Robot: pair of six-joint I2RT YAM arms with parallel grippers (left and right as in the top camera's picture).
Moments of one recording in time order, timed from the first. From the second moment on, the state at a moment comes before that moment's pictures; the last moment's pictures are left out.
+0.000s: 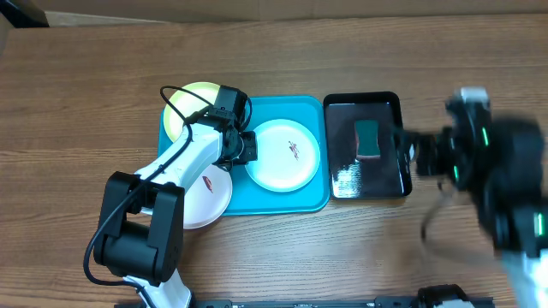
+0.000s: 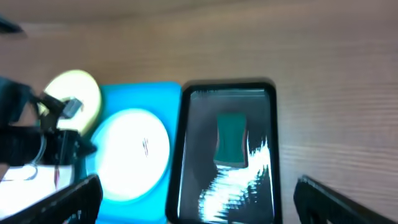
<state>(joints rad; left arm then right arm) -0.29 1.86 1.18 -0.65 0.10 -0.36 0.11 1.11 1.31 -0.97 -0.17 0.17</state>
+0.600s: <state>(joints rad) -0.29 1.86 1.18 -0.64 0.10 -0.36 0.11 1.74 1.52 -1.08 -0.19 0.17</state>
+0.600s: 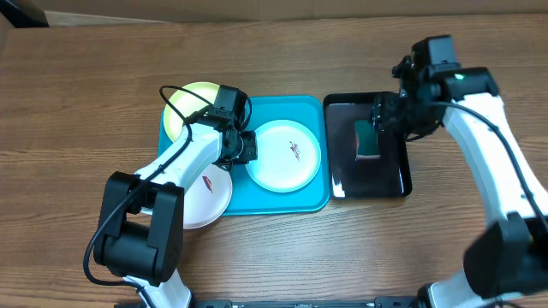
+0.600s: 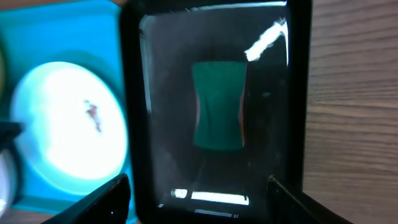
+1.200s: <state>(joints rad) -0.29 1.86 1.18 -0.64 0.10 -0.36 0.18 1.94 1.42 -0.86 -0.10 0.17</state>
